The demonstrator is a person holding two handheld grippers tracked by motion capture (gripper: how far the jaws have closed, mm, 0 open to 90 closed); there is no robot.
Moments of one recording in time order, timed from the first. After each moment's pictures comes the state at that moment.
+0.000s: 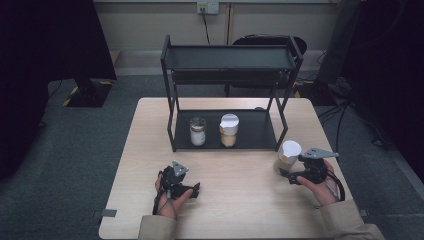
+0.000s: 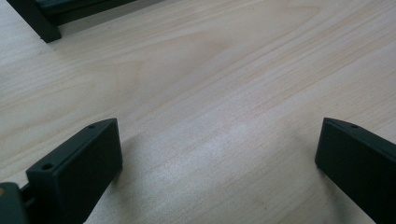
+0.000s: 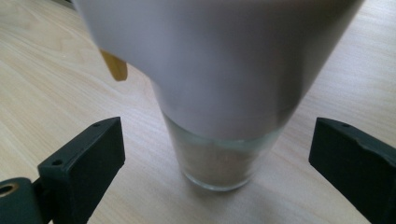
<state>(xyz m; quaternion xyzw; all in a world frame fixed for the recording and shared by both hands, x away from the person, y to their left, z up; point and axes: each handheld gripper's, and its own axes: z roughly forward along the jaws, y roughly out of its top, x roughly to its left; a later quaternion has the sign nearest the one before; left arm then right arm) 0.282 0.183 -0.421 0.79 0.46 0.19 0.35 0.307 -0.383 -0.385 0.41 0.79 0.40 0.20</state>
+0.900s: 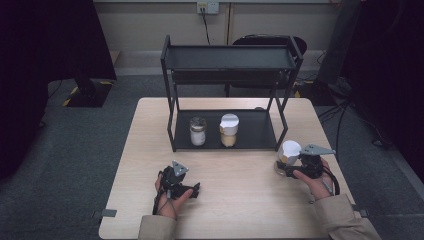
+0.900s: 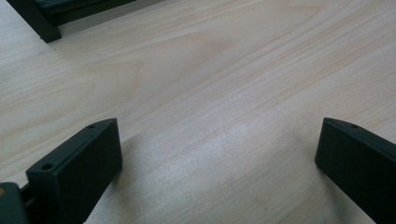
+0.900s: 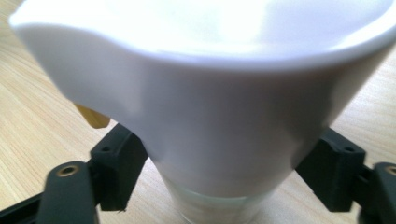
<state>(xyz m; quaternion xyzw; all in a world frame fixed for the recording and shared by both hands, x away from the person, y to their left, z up) 0.282 0.183 -0.421 0.79 0.46 0.19 0.35 0.317 -0.383 -0.397 0.40 0.78 0.43 0.21</state>
